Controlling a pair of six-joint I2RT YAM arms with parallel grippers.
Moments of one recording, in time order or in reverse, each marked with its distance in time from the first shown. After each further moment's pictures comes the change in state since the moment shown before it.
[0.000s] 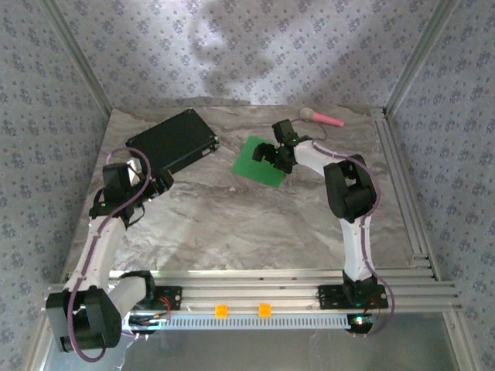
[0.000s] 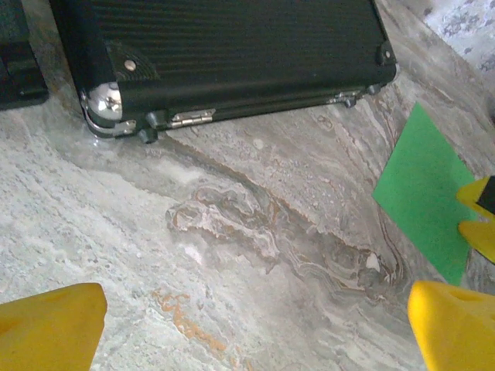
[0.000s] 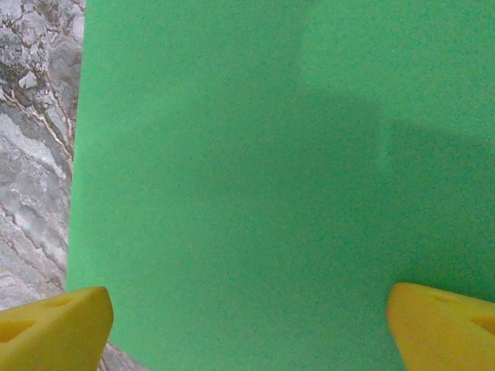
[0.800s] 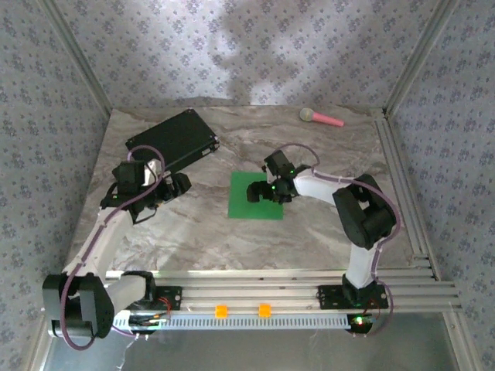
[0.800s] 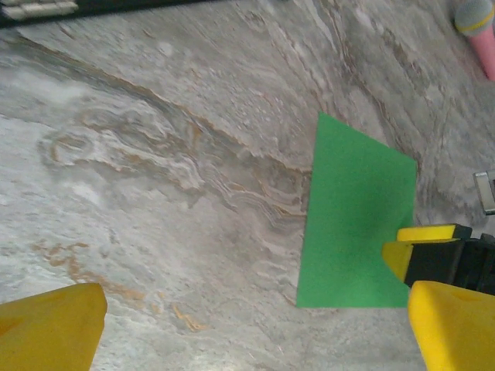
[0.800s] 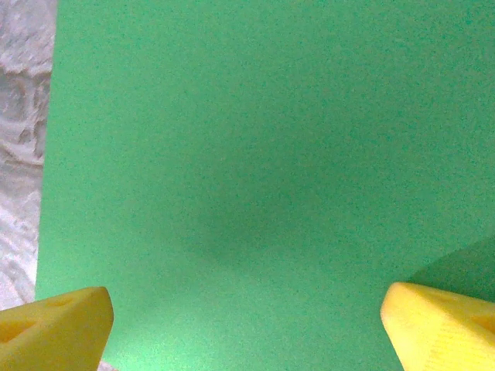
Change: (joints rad) left arm -0.156 0.092 0.032 -0.035 0.113 -0.041; right arm 0.182 -0.330 -0.510 0.091 -0.028 -0.207
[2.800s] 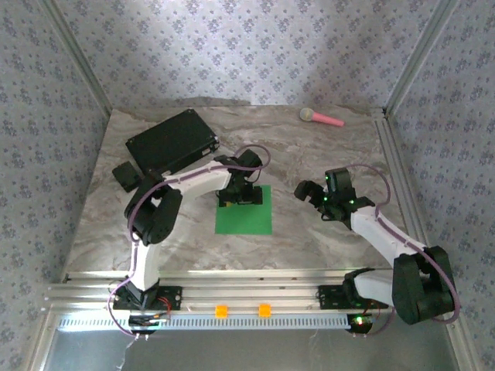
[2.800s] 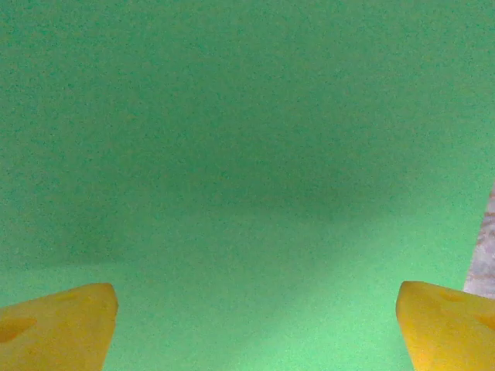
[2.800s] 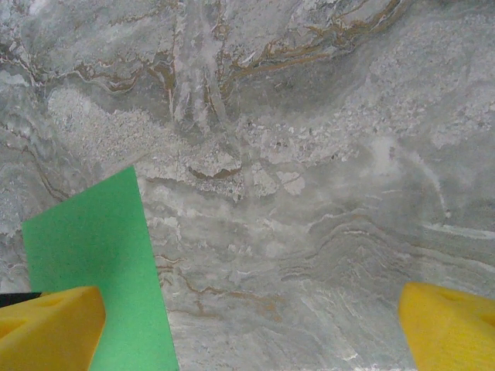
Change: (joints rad) left arm -0.671 0.904 0.734 -0.355 -0.364 -0.208; right arm -0.321 -0.647 -0.488 0.075 0.079 0.281
